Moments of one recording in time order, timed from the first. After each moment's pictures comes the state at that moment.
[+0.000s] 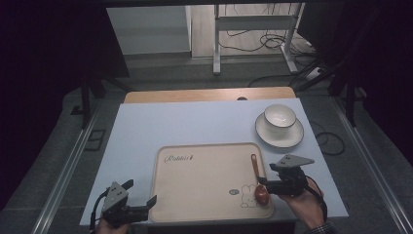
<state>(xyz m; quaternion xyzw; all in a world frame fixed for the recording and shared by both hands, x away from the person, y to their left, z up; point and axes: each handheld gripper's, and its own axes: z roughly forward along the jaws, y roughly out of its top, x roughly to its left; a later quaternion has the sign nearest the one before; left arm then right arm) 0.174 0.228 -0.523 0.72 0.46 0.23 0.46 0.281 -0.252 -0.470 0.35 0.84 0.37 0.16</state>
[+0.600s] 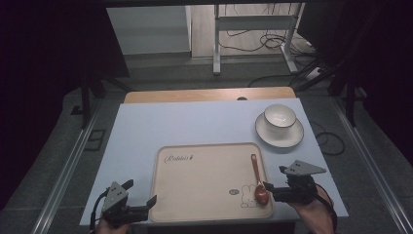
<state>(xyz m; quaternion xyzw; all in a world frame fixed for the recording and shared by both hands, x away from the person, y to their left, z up) 0.174 0.228 -0.523 0.72 0.46 0.23 0.46 0.260 -0.269 -0.465 0.36 0.83 0.38 0.19</state>
